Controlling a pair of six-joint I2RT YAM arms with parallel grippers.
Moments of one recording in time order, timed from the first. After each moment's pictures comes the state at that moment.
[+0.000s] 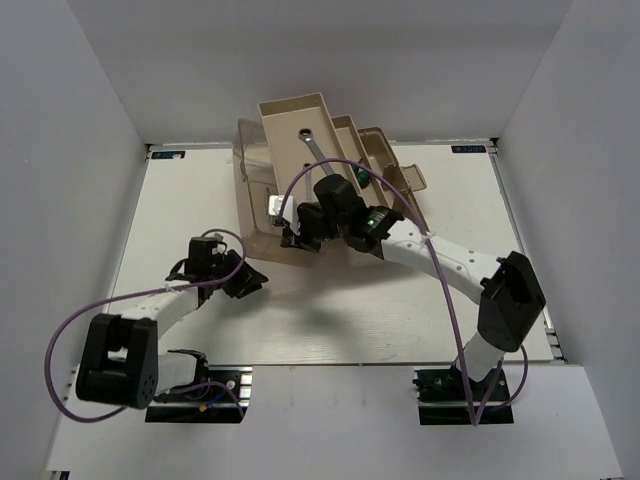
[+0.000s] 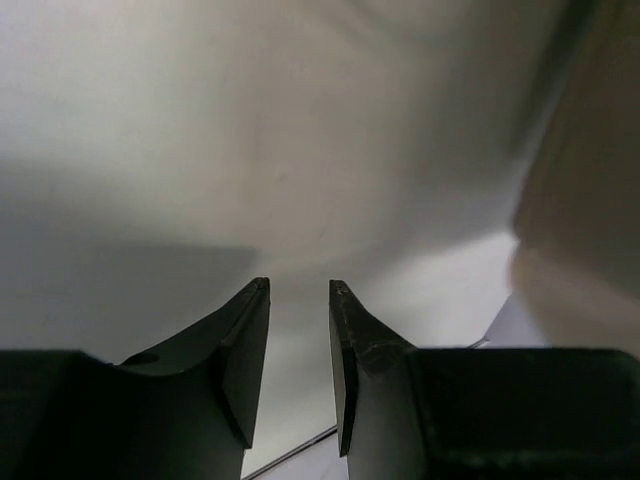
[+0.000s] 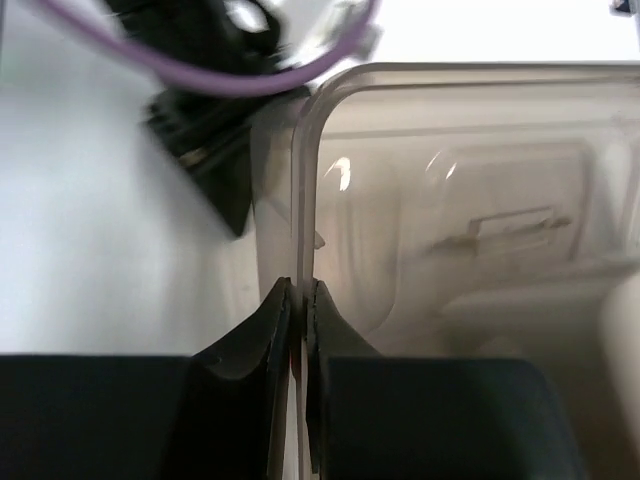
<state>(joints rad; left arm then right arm) -0.15 1.19 0.42 -0.11 0.41 -0.90 0.91 1.66 1.41 -0.26 -0.48 -0.55</state>
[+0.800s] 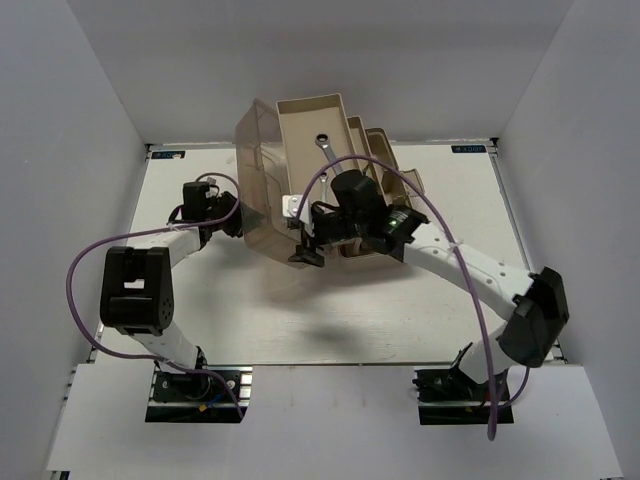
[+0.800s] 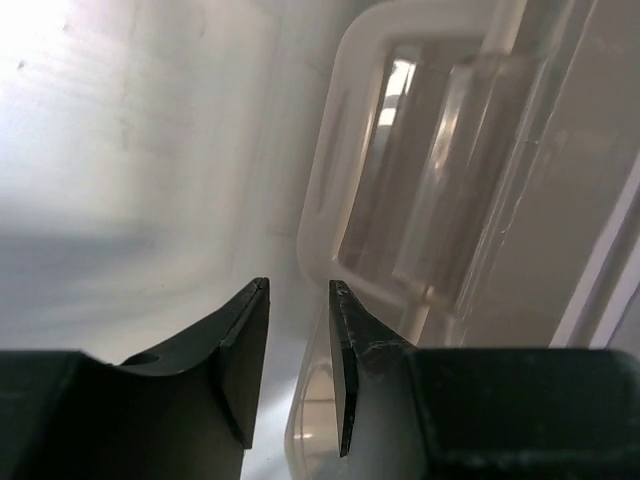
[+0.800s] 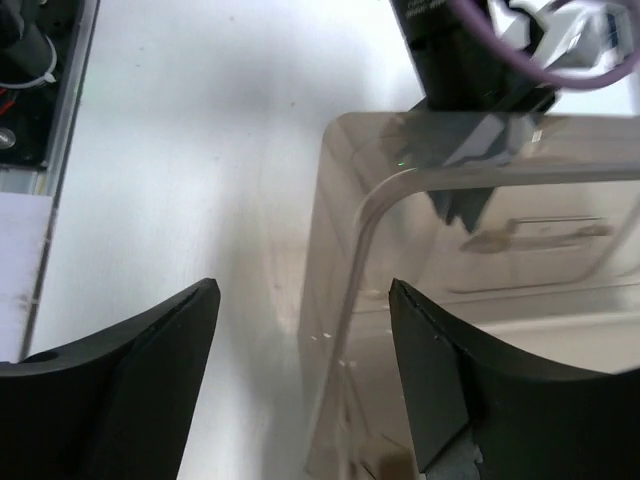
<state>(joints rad) -0.04 1.65 0.89 0.08 0.52 -0.96 0.90 1.54 1.36 -0.33 -0.58 -0.56</state>
